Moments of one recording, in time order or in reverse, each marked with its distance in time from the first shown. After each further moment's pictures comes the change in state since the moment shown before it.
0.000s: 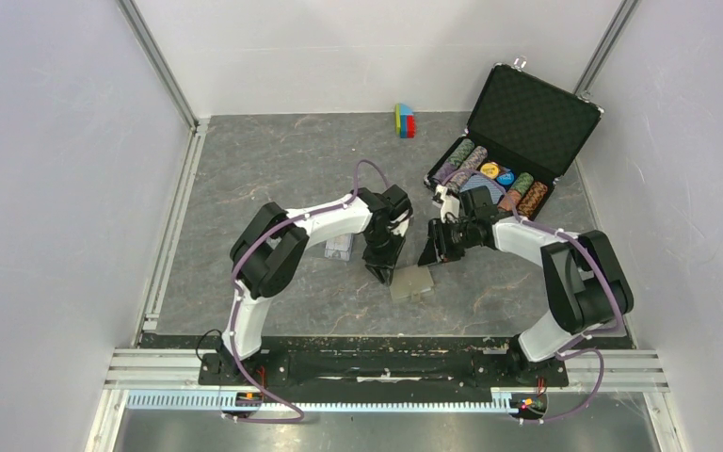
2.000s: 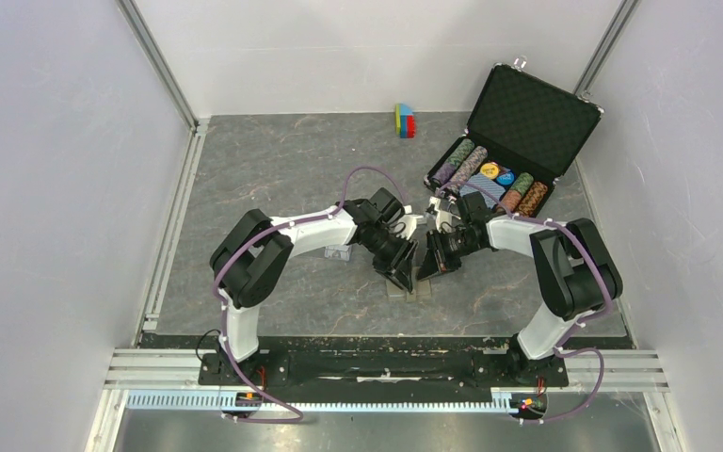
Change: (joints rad) left arm 0.000 -0.135 -0.212 0.373 0.386 0.117; right arm 0.003 0.072 0.006 -0.092 -0.135 -0.062
